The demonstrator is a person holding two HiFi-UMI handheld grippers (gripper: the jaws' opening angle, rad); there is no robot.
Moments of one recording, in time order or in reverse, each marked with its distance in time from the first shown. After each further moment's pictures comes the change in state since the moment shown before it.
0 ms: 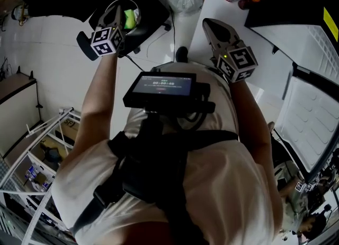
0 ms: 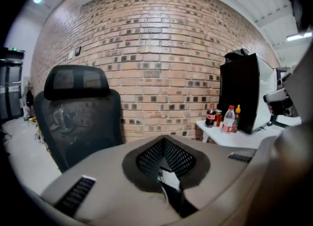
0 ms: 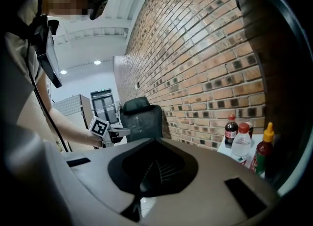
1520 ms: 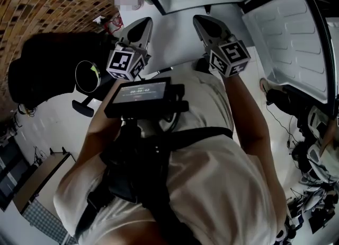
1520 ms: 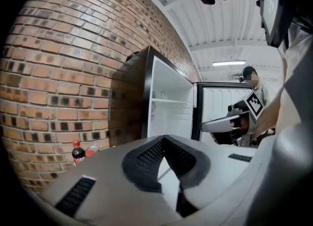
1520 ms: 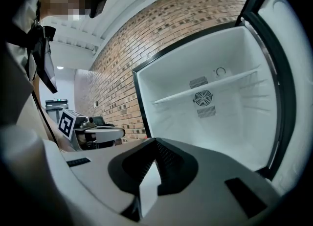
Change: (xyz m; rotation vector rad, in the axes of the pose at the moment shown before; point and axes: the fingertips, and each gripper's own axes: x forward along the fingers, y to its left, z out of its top) left arm 0.003 -0.498 0.105 0.238 -0.155 -0.852; right arm -0.285 -0.148 -0.003 0.104 -0.219 -0.497
